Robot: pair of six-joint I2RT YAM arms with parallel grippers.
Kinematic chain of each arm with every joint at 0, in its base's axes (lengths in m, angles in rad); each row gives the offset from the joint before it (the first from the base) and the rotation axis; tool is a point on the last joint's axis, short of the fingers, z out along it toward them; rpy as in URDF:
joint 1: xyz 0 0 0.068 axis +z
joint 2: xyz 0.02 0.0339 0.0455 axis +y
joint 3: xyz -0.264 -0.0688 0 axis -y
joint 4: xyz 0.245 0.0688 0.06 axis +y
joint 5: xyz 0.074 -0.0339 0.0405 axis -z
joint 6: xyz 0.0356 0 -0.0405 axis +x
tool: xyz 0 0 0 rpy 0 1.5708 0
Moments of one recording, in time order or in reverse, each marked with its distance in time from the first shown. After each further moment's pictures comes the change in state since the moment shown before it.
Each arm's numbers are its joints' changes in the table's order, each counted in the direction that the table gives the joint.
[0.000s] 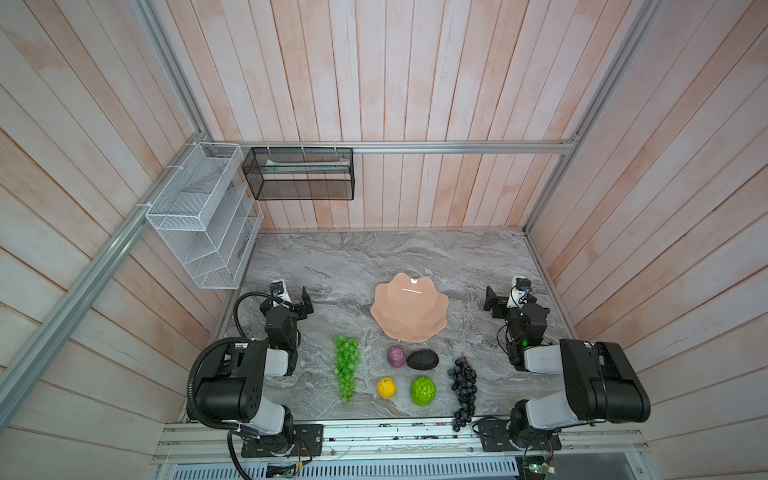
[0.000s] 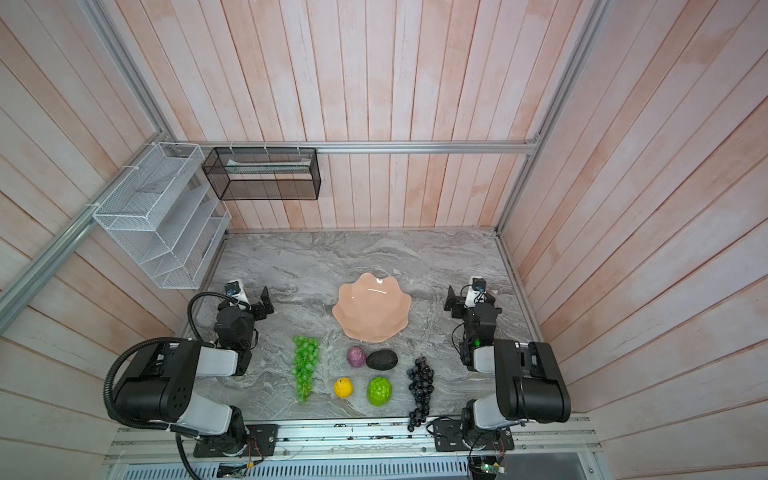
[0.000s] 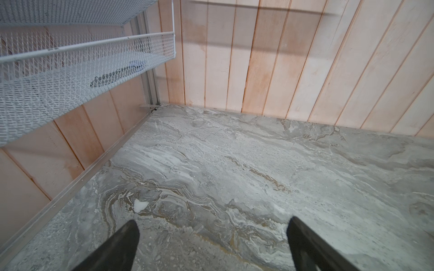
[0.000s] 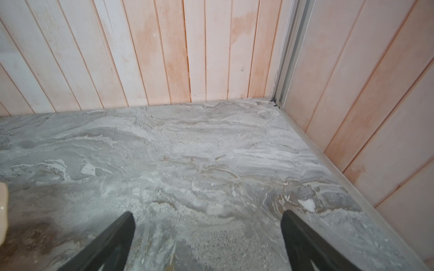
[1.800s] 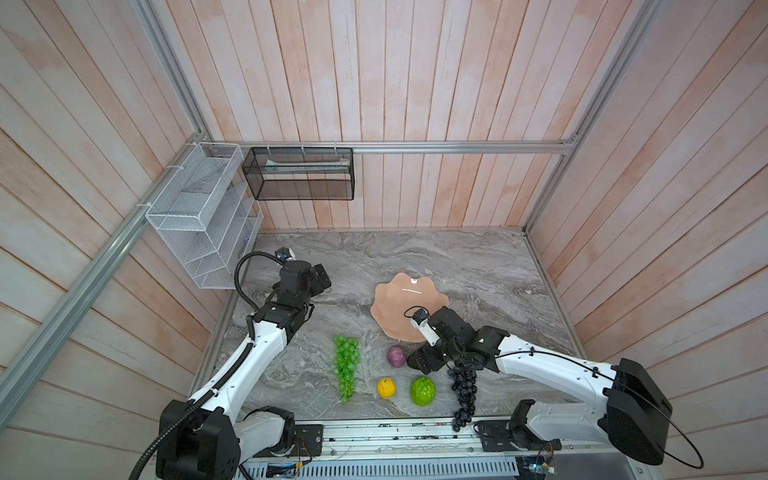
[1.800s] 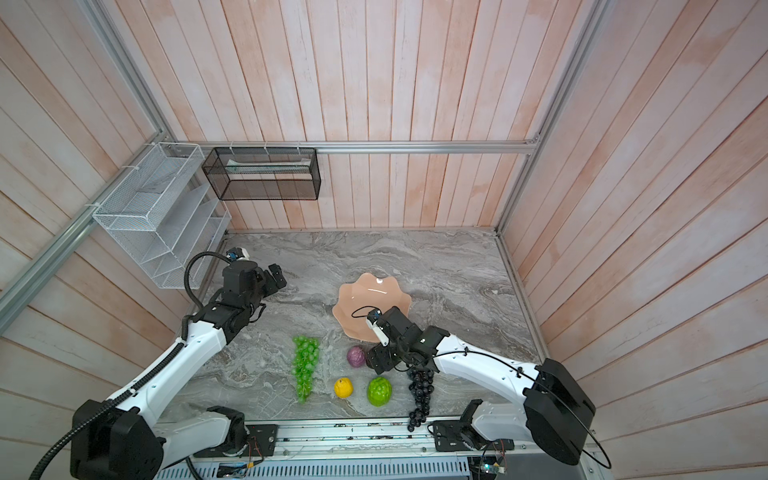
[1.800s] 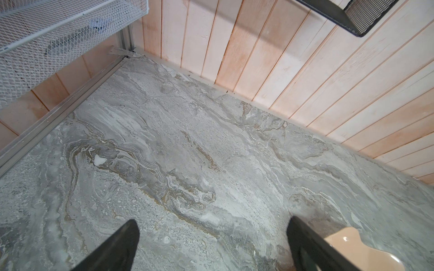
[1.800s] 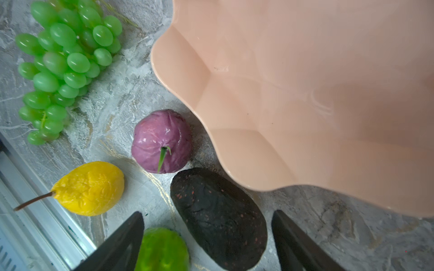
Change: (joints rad) left arm -0.251 -0.328 0.596 1.297 -0.129 -0.443; right arm 0.941 -0.135 0.437 1.444 -0.037 0.202
